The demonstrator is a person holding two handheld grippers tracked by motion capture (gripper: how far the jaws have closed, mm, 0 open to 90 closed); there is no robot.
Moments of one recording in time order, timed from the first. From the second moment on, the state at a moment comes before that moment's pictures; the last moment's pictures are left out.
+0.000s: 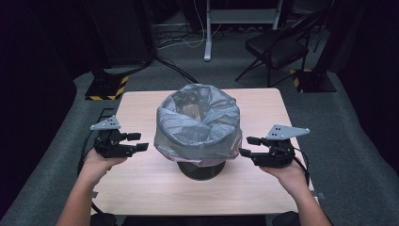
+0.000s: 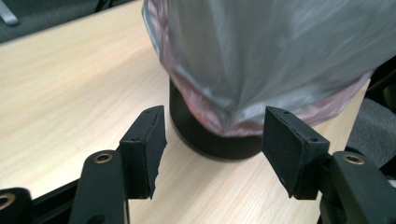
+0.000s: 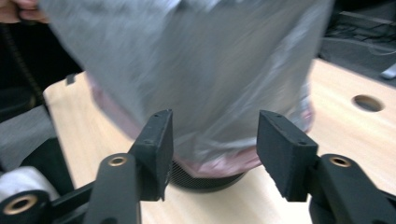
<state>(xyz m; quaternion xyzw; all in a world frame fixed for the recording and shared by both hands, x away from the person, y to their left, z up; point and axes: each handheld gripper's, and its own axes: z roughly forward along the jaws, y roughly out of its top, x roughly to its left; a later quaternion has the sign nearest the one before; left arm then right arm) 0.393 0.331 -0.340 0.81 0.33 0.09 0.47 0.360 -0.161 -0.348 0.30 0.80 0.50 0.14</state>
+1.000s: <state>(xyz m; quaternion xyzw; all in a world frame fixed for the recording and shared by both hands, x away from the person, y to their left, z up) 0.473 0.262 -0.290 0.83 0.33 0.04 0.45 0.424 -0.150 -0.341 0.34 0.78 0.51 0.13</state>
